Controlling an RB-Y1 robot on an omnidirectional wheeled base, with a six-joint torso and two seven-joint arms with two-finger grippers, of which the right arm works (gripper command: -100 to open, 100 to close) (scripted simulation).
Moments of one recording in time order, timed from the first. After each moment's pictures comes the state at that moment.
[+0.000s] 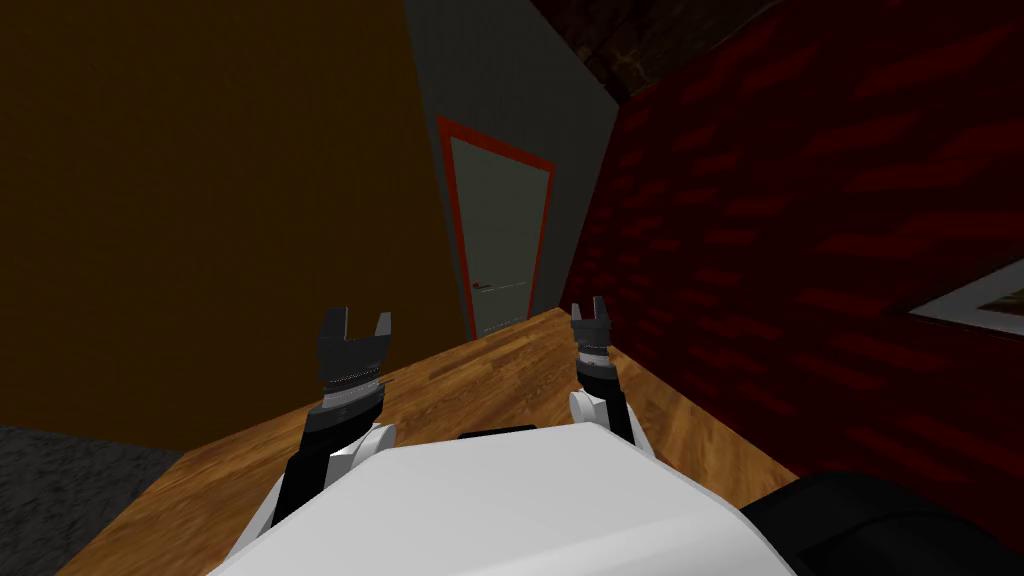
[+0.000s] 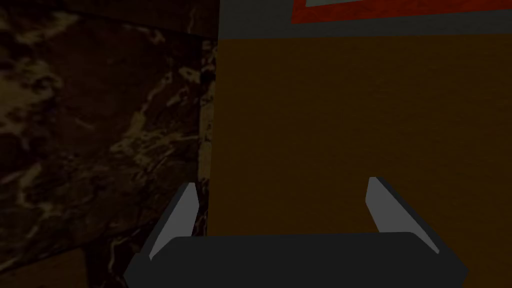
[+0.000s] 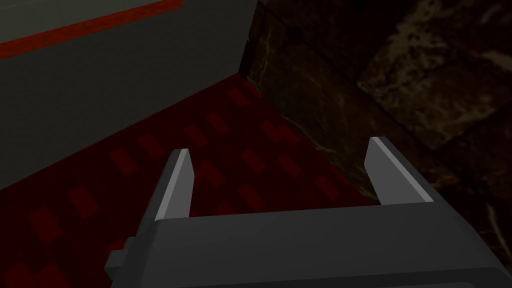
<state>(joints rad) 0.48 0.01 0.03 -2.25 0.02 -0.52 -0.12</state>
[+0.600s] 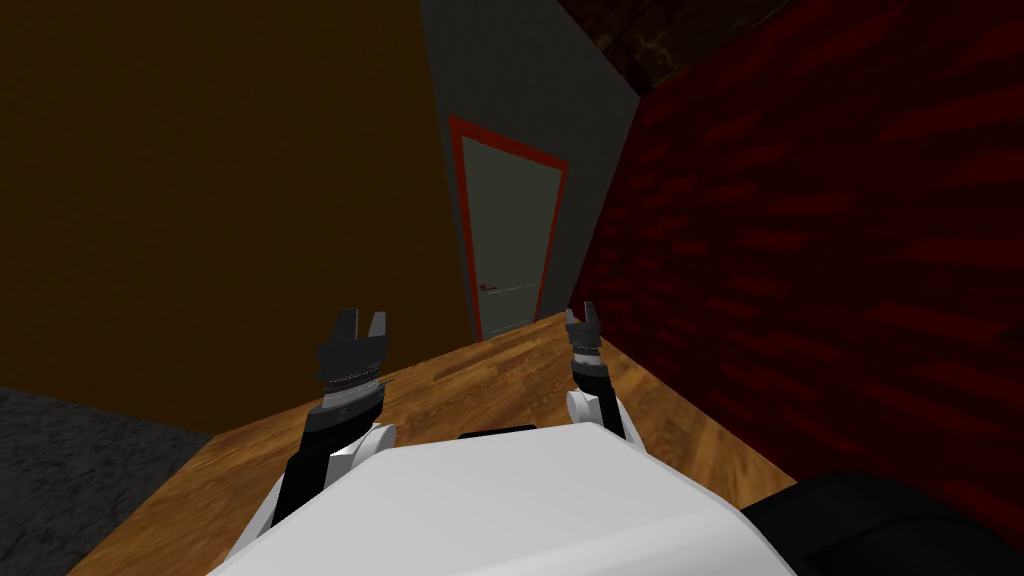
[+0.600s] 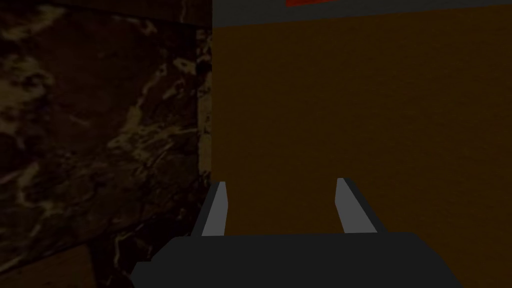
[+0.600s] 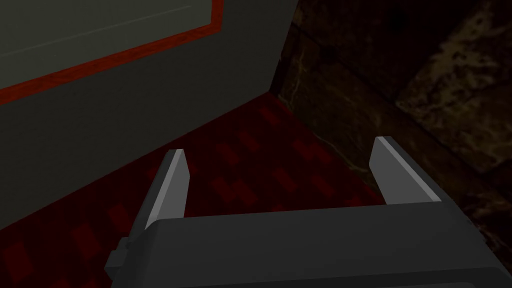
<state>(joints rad) 0.44 -0.01 0.02 -2.12 0.00 -0.54 -0.11</state>
